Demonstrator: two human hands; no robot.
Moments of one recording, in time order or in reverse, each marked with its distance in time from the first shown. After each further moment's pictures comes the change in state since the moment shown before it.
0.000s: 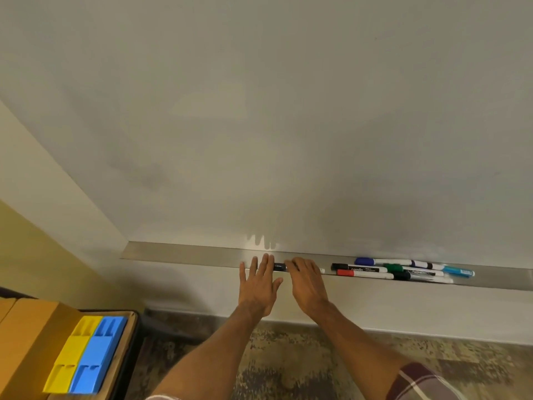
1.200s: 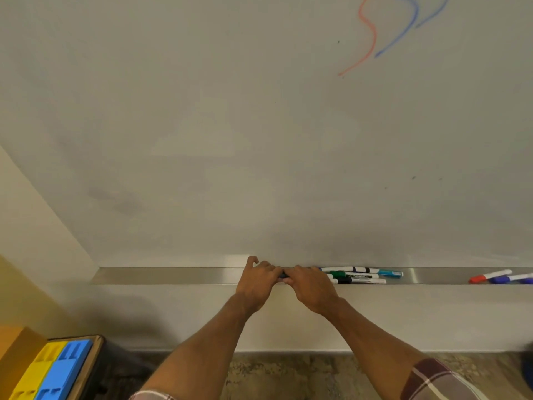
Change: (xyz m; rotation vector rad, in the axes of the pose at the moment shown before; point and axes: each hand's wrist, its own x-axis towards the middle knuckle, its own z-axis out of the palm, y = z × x) left_hand -0.025 0.087 -0.075 0.072 0.440 0.469; right_hand -0.058 0.082 -0.106 -0.042 0.181 -0.233
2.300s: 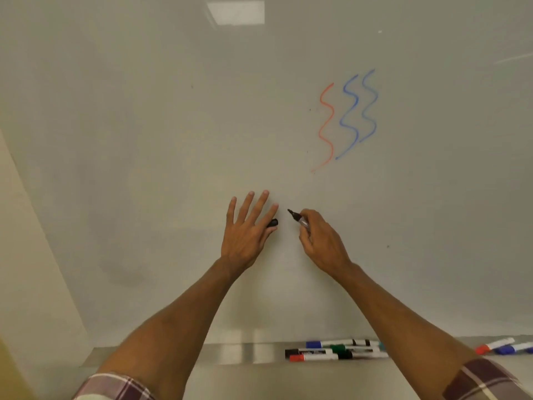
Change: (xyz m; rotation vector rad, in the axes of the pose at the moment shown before) left_hand 0.097 -0.029 -0.212 0.344 0.724 0.064; right_hand 0.072 0.004 -0.227 0.174 0.676 -0.013
